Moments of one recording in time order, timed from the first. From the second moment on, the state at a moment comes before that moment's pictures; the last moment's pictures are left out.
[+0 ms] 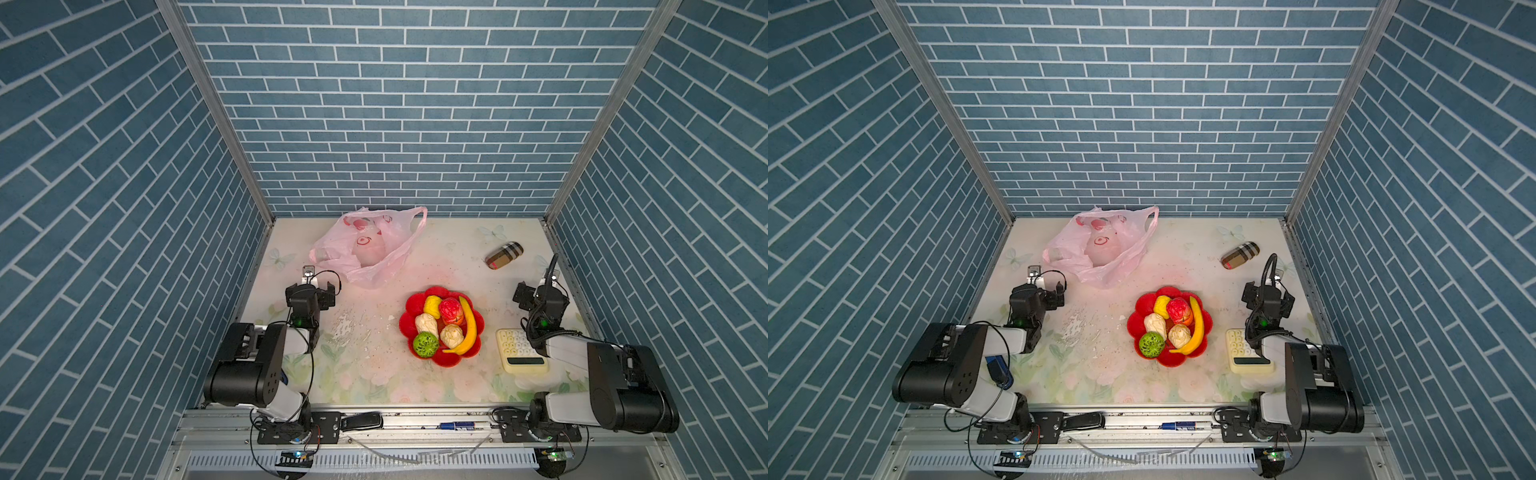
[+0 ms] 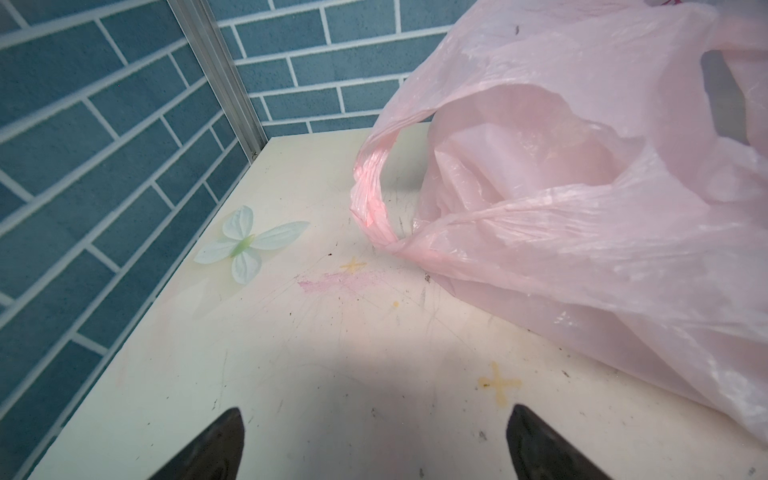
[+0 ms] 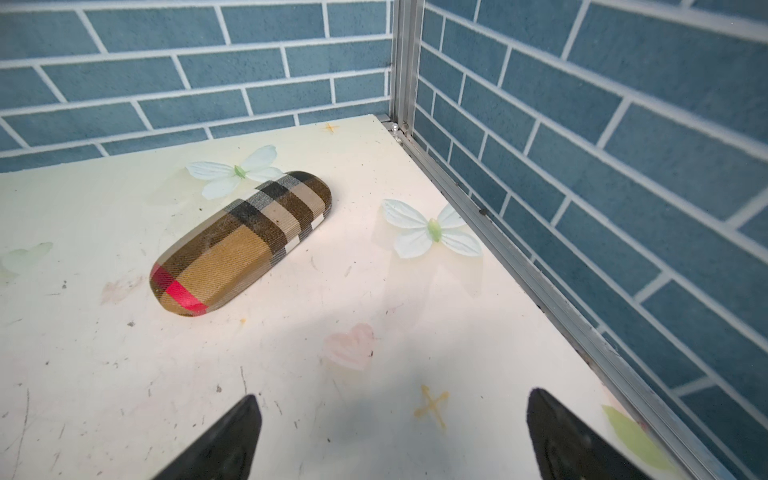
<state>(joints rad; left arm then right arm) -0.06 1.52 0.36 0.77 -0.22 0.04 0.00 1.38 0.34 0.66 0.32 0.10</state>
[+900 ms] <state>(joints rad) -0.06 1.52 0.36 0.77 -0.22 0.04 -0.04 1.53 0.40 0.71 0.08 0.05</state>
